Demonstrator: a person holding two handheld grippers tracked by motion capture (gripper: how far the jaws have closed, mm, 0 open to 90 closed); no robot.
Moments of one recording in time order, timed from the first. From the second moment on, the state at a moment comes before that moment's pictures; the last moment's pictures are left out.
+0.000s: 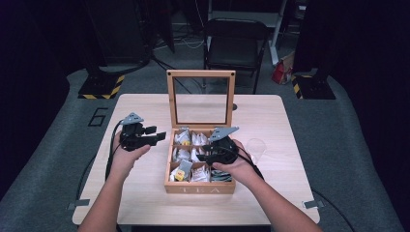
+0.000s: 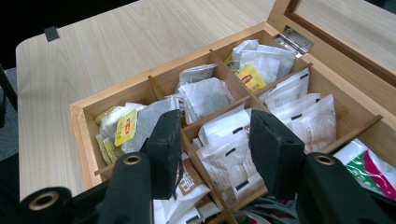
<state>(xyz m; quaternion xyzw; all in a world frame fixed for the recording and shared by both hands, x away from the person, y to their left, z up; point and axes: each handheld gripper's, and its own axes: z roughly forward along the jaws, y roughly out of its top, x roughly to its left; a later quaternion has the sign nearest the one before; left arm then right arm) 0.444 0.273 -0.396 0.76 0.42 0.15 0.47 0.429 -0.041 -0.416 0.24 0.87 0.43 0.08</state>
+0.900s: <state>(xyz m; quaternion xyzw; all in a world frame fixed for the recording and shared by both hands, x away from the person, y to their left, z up) 0.440 0.278 -0.398 0.76 0.42 0.16 0.47 0.431 -0.007 -0.431 0.22 0.88 0.42 0.04</state>
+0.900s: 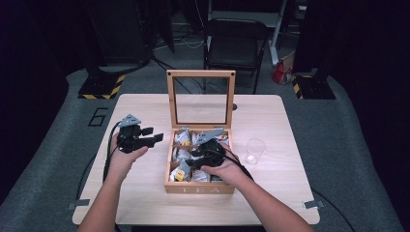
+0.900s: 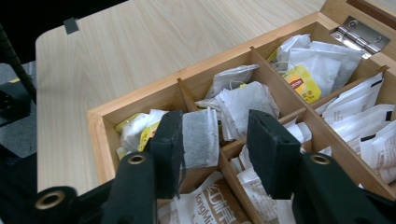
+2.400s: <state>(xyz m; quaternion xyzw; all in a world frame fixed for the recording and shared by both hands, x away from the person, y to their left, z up) 0.439 0.282 -0.401 0.75 0.44 0.15 0.47 0.428 0.005 -0.438 0.20 0.89 0.40 0.03</state>
